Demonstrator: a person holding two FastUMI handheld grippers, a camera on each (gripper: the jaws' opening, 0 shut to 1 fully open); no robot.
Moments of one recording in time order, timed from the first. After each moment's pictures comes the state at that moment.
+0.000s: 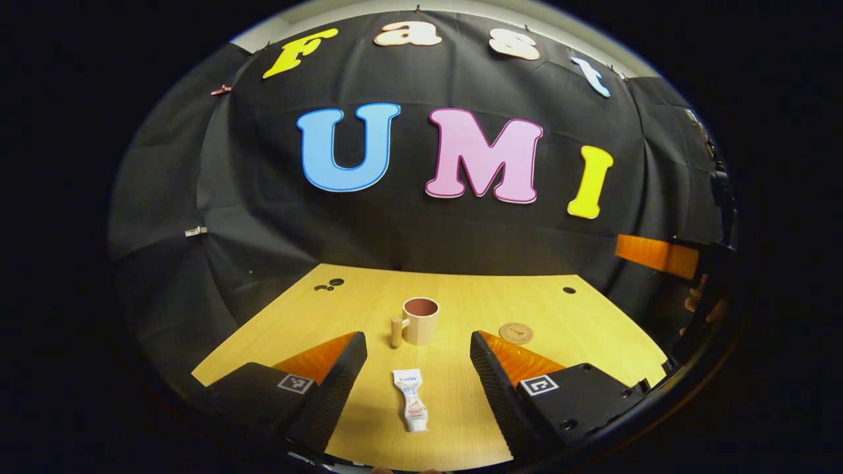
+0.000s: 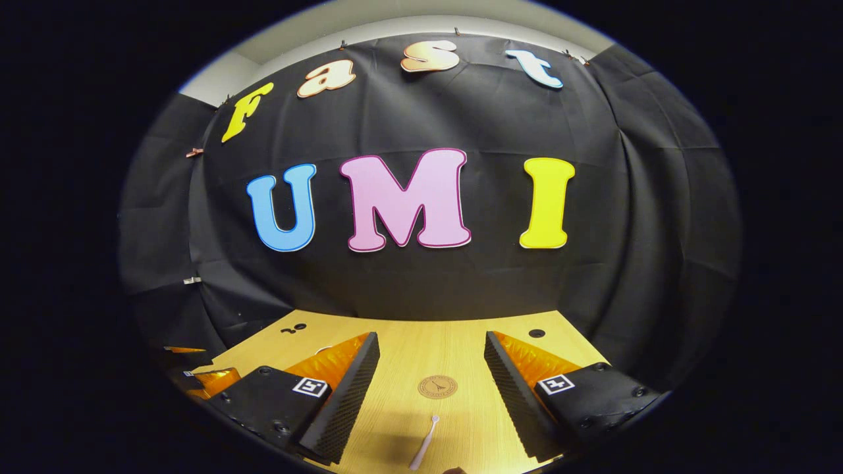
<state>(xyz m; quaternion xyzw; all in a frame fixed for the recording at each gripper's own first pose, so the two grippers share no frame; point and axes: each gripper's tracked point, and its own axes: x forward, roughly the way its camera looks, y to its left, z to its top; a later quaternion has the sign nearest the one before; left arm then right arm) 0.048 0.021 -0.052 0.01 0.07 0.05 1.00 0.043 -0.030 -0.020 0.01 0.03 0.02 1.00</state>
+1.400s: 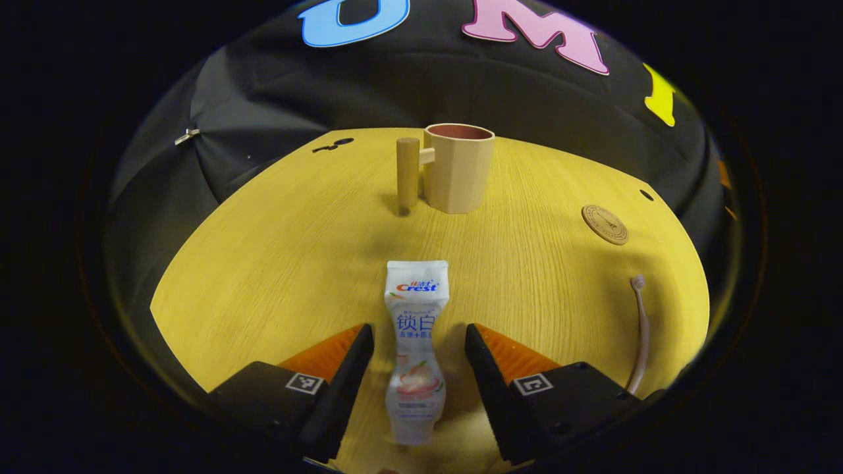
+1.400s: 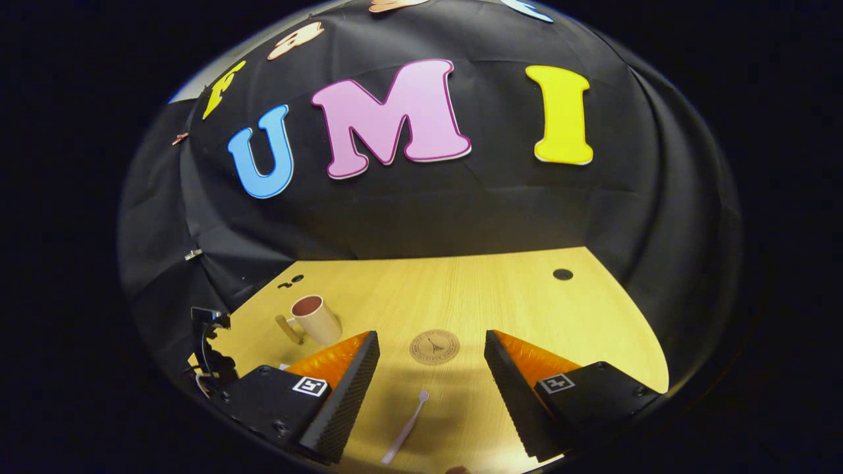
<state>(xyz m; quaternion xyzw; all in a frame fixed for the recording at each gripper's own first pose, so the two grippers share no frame) 0.142 0.038 -0.281 -0.03 0.32 0.13 0.94 0.106 -0.062 -0.155 0.04 0.19 0.06 0.98</state>
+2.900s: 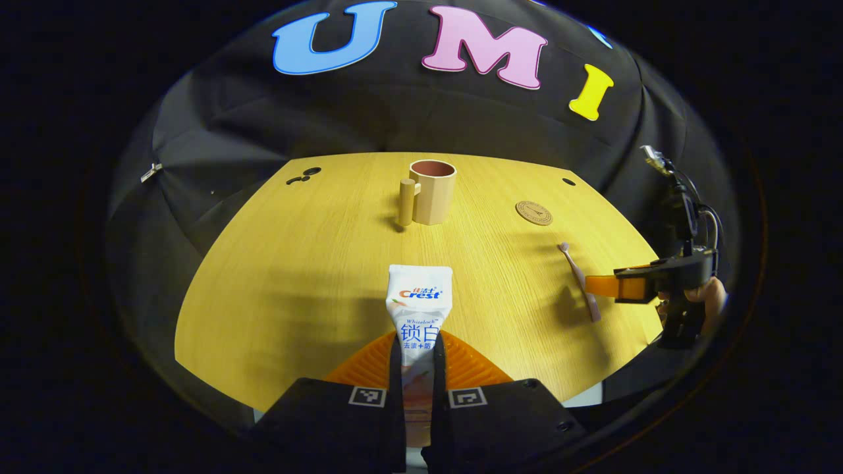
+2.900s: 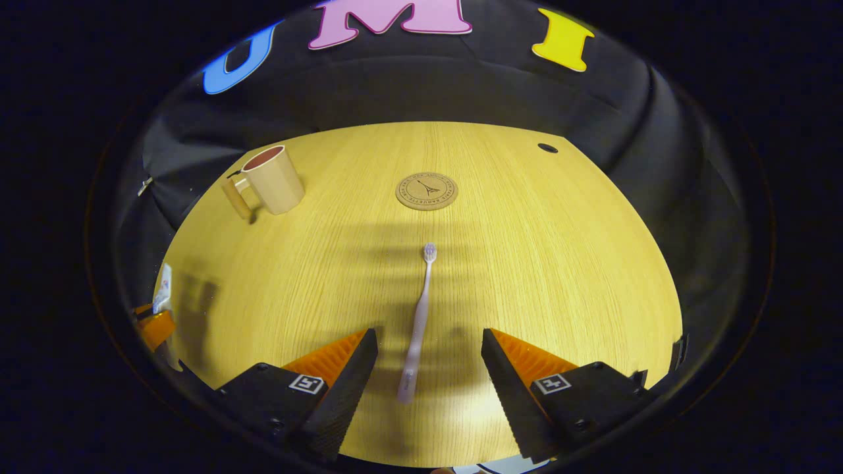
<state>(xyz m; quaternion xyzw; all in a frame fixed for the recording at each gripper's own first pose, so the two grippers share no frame) 0.034 0.084 -0.208 0.02 0.30 -0.03 0.95 0.026 -0.029 -0.322 -0.01 0.42 -0.06 0.90</state>
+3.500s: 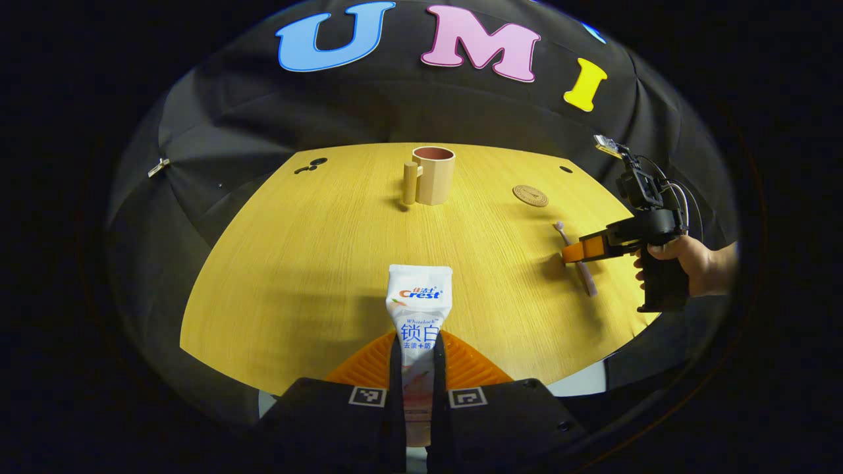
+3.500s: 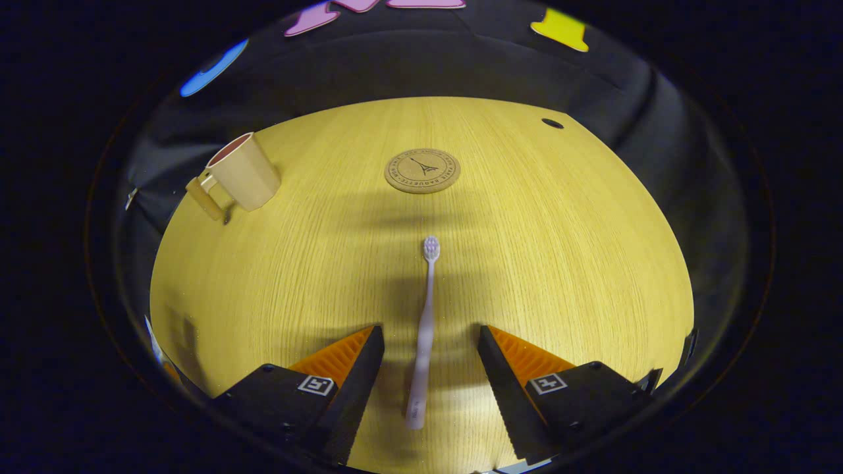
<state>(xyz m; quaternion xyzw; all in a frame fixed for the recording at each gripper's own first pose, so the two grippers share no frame) 0.003 0.083 -0.219 0.03 0.31 -0.02 0.95 0.053 -0.023 -0.352 0.01 0.47 -0.08 0.88</state>
